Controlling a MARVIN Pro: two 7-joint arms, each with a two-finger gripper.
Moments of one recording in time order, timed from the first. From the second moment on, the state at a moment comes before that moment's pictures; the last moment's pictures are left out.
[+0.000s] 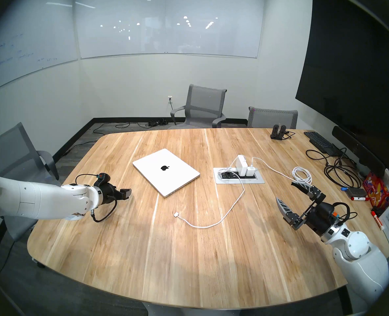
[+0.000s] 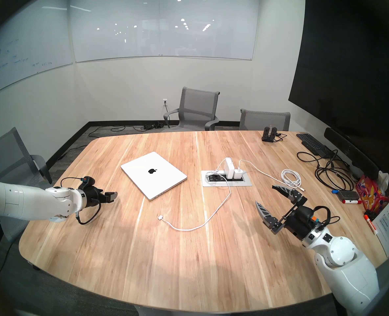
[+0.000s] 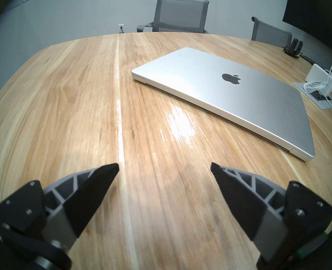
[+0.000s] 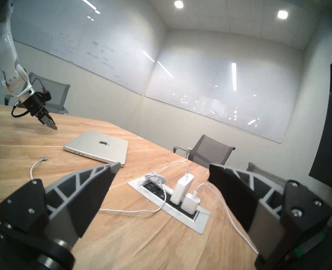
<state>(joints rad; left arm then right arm) 0.17 -0.55 0.69 -1.33 -1.81 -0.22 0.00 -2.04 -0.77 1.70 -1.73 0.51 -0.51 0.48</state>
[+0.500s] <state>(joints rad) 0.17 -0.55 0.69 -1.33 -1.81 -0.22 0.00 -1.89 -0.74 1.58 -1.73 0.51 -0.42 0.49</state>
